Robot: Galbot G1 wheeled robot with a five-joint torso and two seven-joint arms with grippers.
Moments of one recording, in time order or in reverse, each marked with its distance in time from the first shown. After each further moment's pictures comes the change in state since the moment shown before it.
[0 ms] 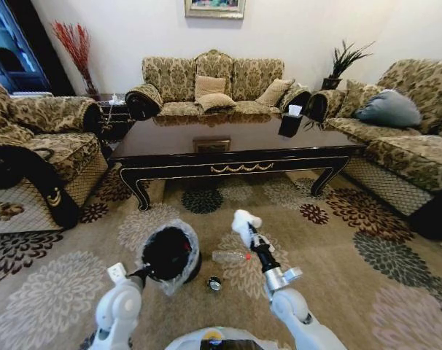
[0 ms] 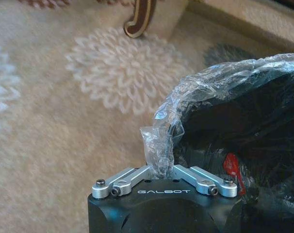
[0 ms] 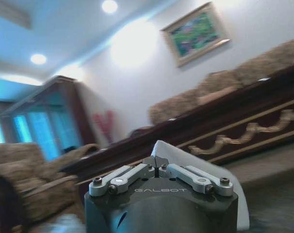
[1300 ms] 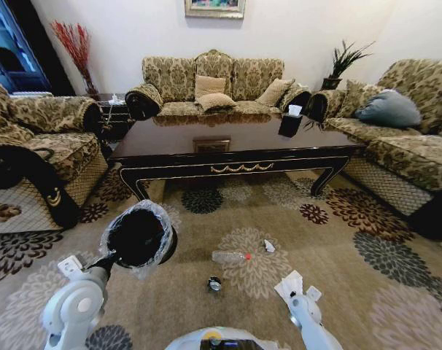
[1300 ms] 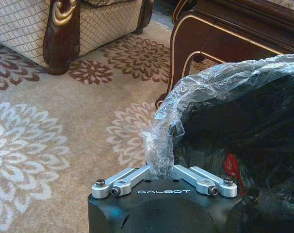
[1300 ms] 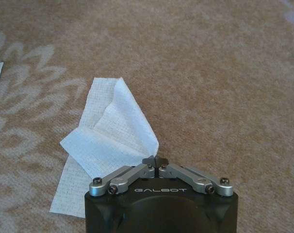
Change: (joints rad) left arm -0.008 0.149 -0.302 -0.177 -0.238 0.011 -0.068; right arm 0.043 0.190 0.387 -0.456 0.252 -0.716 0.920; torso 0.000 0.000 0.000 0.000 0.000
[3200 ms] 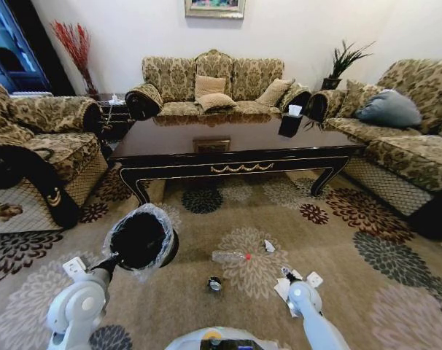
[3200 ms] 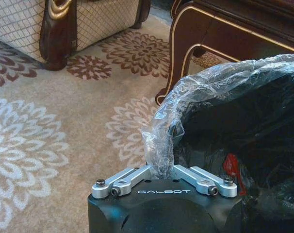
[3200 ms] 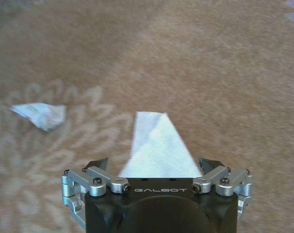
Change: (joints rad) left arm 0.001 -0.003 0.004 0.029 0.029 0.002 0.041; right arm 0.001 -0.021 -0.014 0.181 0.111 -0.010 0.099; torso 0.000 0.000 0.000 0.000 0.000
